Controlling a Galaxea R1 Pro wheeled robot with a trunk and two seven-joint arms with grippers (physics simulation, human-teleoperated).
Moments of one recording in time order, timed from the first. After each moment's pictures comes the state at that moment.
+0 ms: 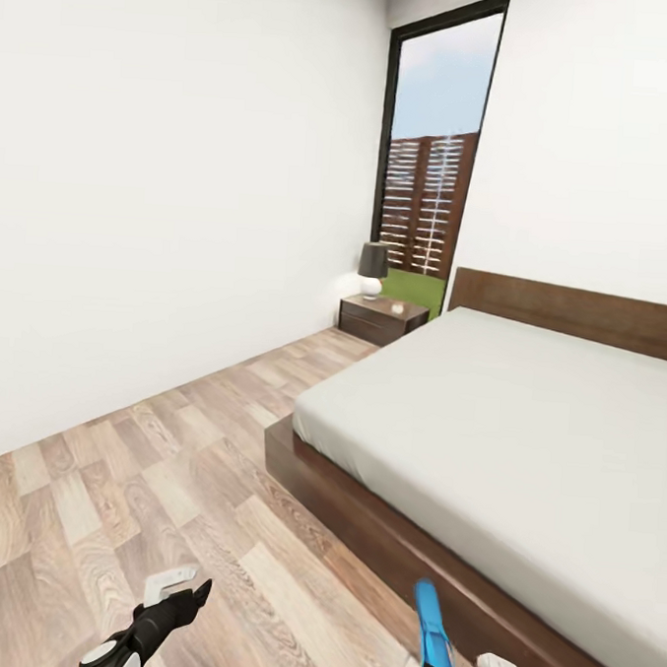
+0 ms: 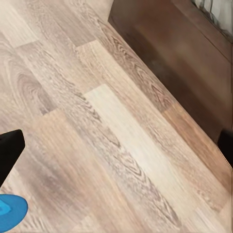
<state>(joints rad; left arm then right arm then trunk) -0.31 0.08 0.01 -0.60 0.37 -0.03 -0.13 -0.44 -0.18 0.13 -0.05 -0.52 -0.07 0.66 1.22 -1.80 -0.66</state>
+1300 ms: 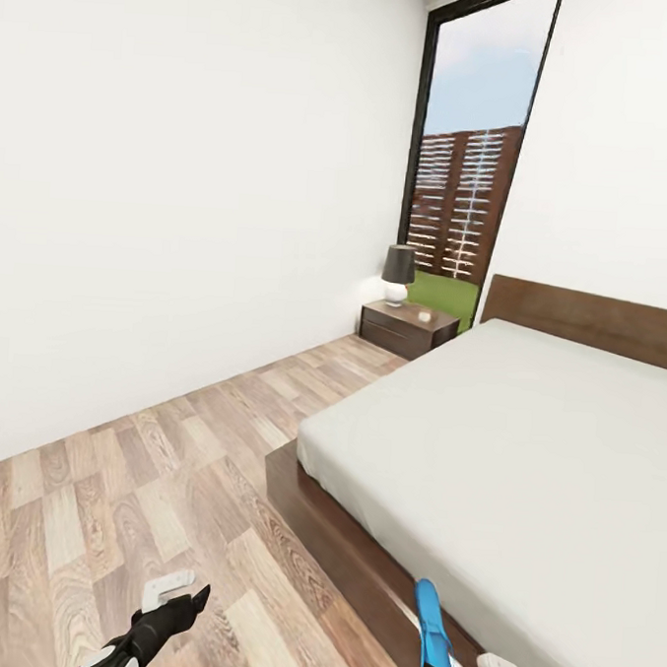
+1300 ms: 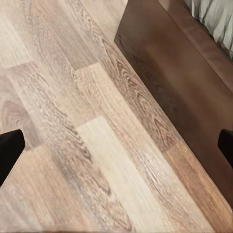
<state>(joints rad) -0.31 0.08 0.01 -0.58 0.37 -0.03 -0.13 -0.44 -0.18 0.13 -0.05 -0.52 -0.07 0.66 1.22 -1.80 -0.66</state>
